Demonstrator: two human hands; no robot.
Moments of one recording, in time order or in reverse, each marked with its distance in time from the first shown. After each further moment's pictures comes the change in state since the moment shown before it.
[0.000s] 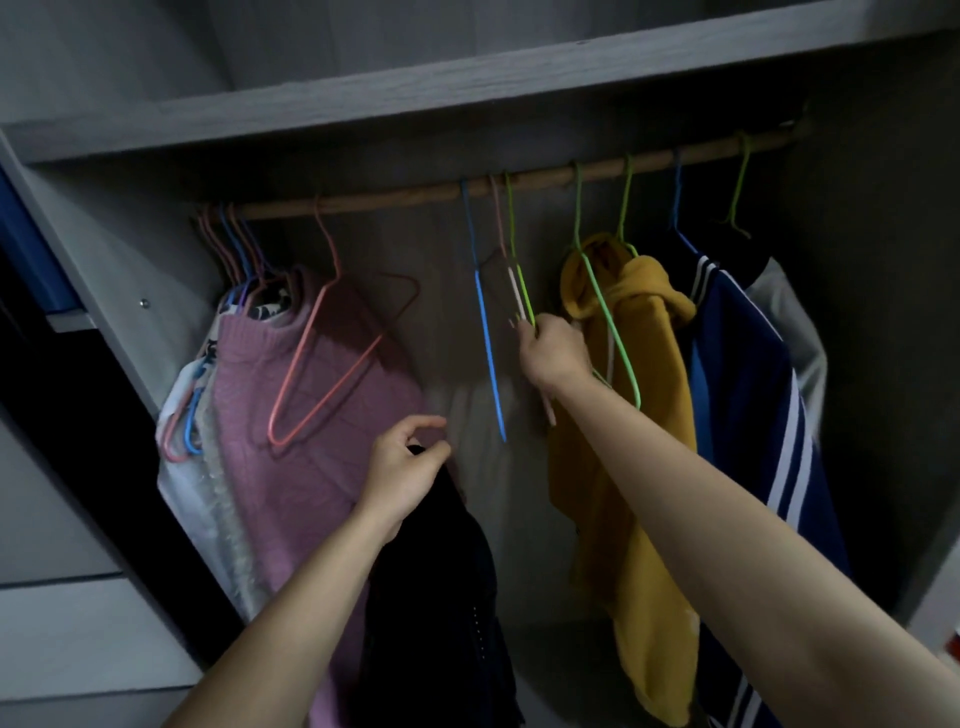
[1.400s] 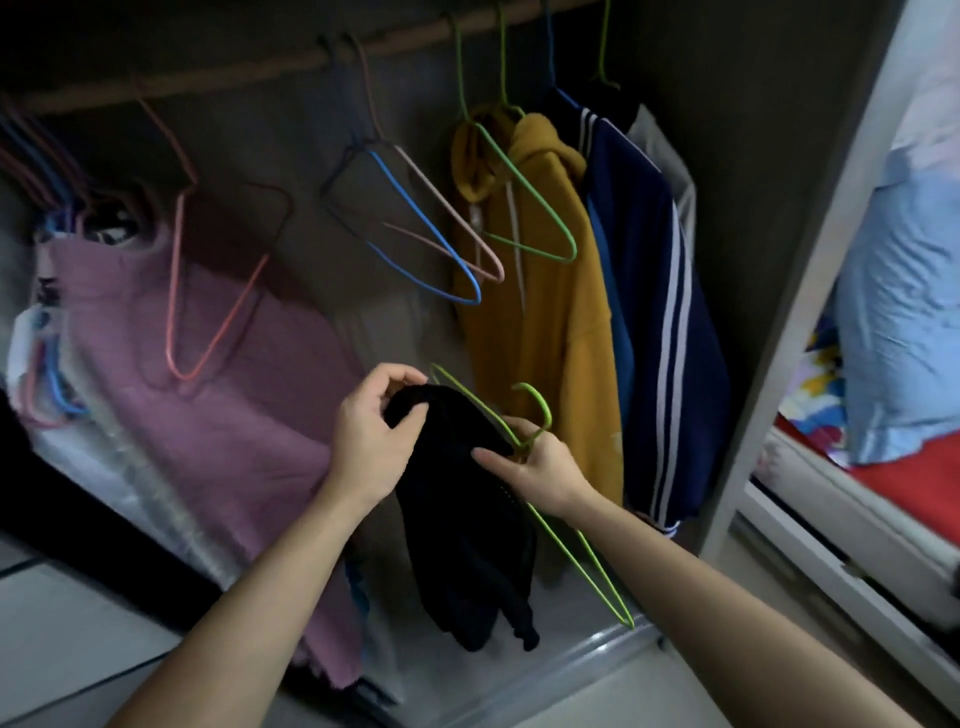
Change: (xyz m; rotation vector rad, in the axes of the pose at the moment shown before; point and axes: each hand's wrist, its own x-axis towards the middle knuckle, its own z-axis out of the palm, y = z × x) left_hand -0.069 -0.016 -0.017 0.059 -0.271 0.435; right_hand -0.234 0.133 0.073 0.318 -0.192 0.228
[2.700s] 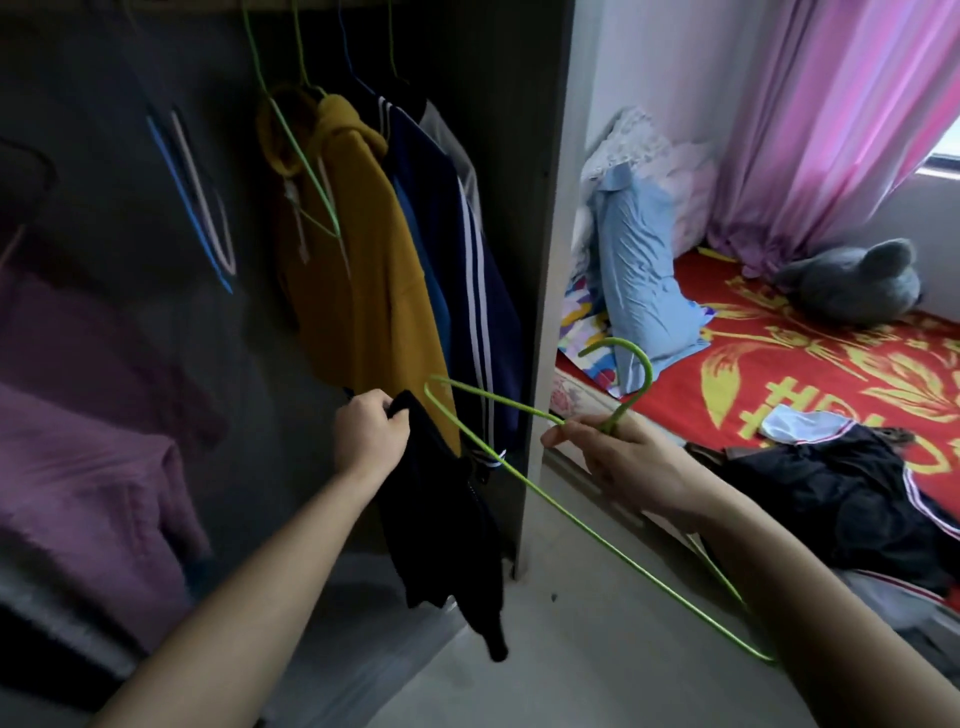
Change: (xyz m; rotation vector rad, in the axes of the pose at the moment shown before) left_hand -0.078 0.049 0.115 0.207 -0.325 -0.249; right_hand -0.257 -0.037 -0.157 0.071 0.203 0.186
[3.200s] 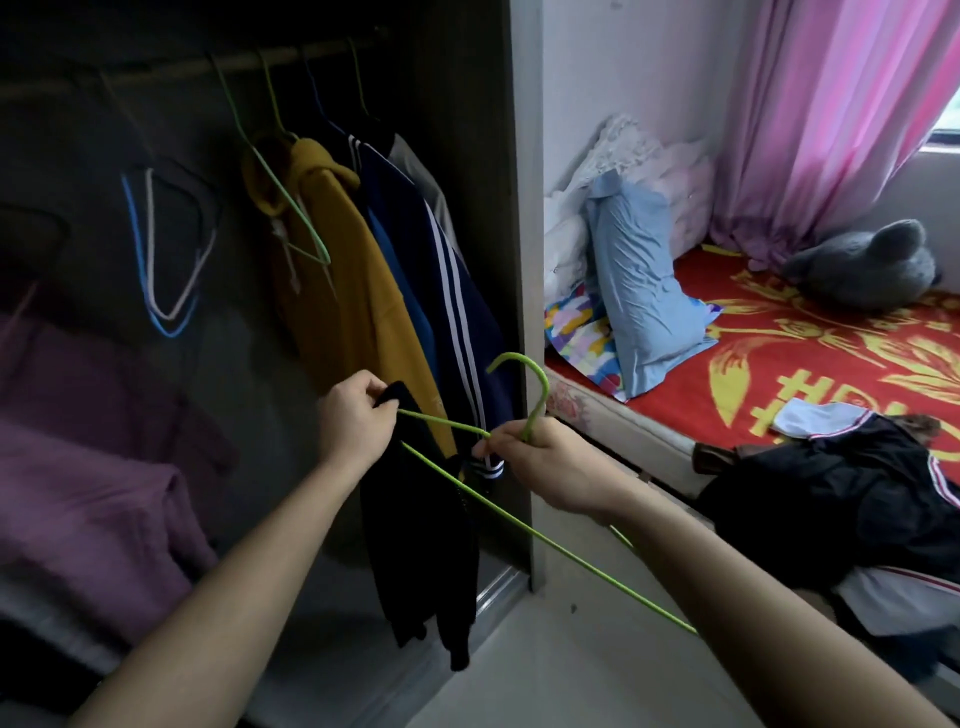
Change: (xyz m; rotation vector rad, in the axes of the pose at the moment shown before) left_hand 0.000 0.049 -0.024 -0.072 0.030 0.131; right_hand 0.017 -0.004 0.014 -0.090 -0.111 -0.104
